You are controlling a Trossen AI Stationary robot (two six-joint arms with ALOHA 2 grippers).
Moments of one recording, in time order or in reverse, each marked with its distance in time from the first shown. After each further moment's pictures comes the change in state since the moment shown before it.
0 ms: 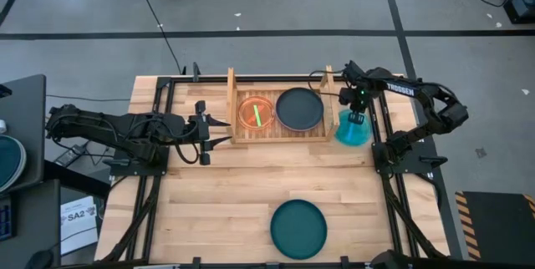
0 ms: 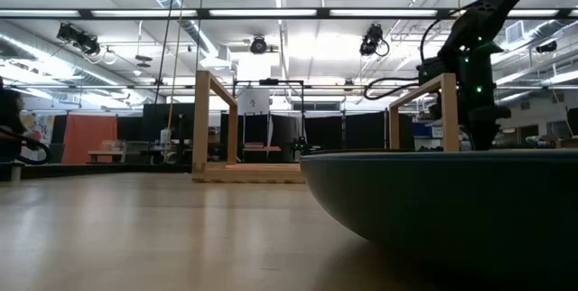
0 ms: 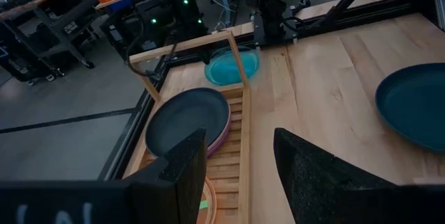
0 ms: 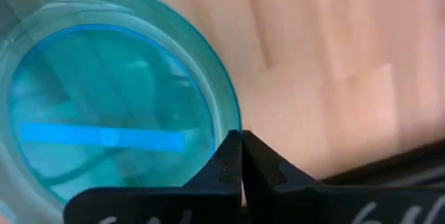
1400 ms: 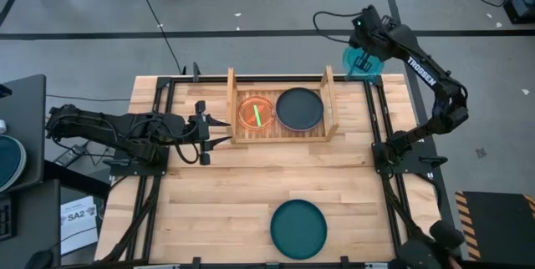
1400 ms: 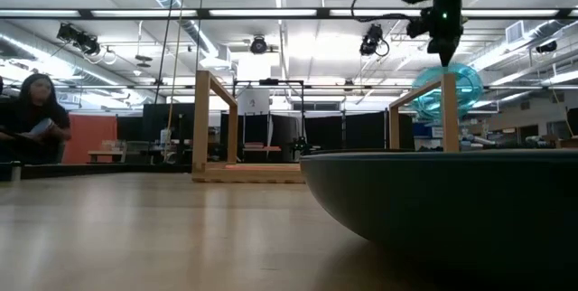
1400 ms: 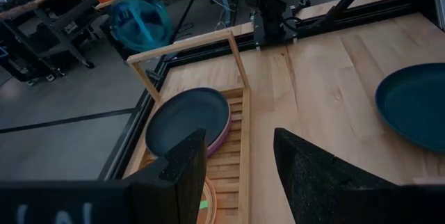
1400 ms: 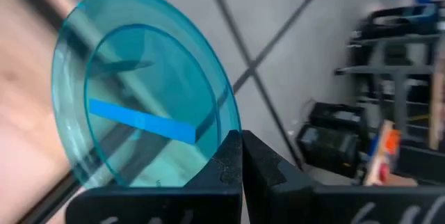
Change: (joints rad) left arm 0.000 0.000 0.000 0.000 0.000 0.000; right arm 0.002 -0.001 0.719 -0.251 0.547 0.102
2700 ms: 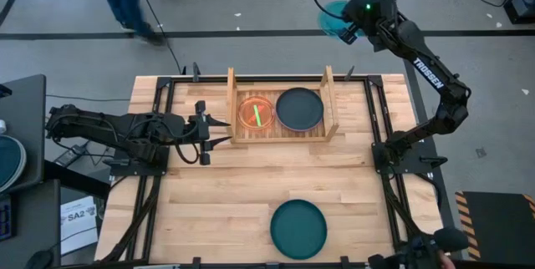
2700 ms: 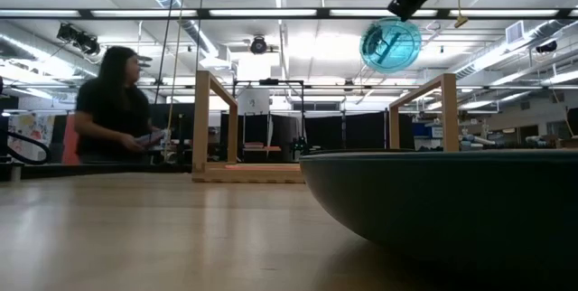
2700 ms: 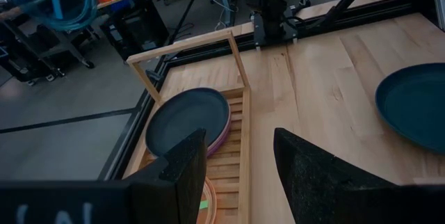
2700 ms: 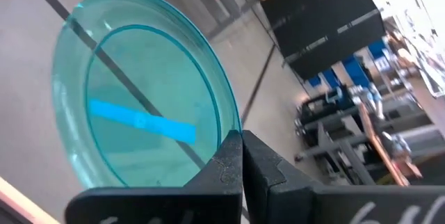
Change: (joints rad) left arm 0.000 0.000 0.000 0.000 0.000 0.000; right arm 0.142 0.000 0.204 0.382 0.041 -0.058
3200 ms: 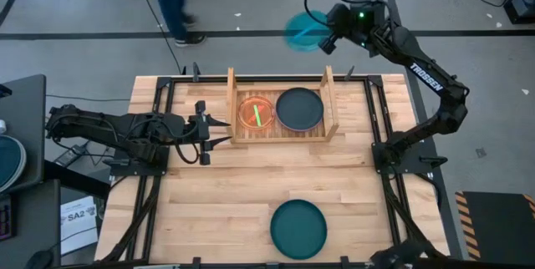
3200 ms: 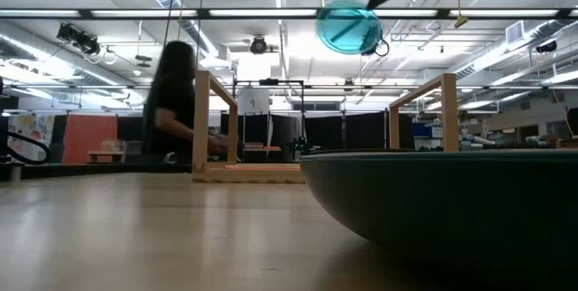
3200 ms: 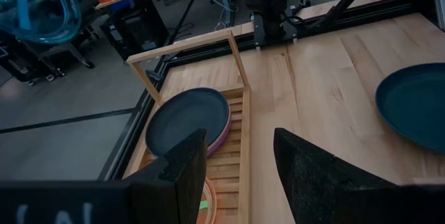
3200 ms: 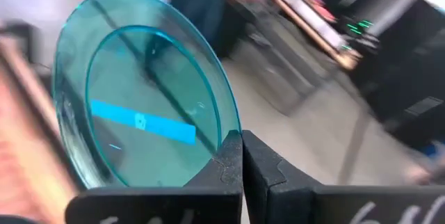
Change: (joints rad) left arm 0.000 0.000 0.000 0.000 0.000 0.000; right arm 0.138 0.000 0.000 0.081 -0.297 0.154
